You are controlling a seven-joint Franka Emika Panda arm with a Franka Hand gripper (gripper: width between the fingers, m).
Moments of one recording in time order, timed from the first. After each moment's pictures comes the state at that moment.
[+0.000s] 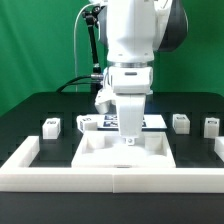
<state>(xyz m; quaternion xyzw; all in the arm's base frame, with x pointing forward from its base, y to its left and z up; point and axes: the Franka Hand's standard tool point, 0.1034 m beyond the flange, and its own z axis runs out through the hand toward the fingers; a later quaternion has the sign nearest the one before) 0.477 -0.016 0.008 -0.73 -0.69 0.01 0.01</state>
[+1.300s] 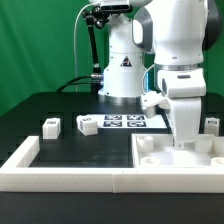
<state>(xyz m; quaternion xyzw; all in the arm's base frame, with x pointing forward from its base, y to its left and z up) 0.489 0.077 0.005 -0.72 -0.69 0.00 0.03</state>
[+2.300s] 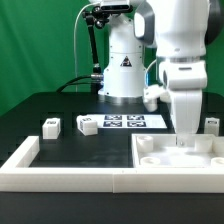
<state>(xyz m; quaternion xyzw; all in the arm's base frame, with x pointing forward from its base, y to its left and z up) 0.492 0.081 0.034 -0.74 -0.68 -0.01 0.02</state>
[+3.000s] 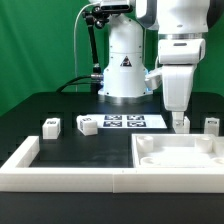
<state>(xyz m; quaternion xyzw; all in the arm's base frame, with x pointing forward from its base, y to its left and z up) 0.489 0.080 0.054 -0.82 -0.58 -0.01 0.01</state>
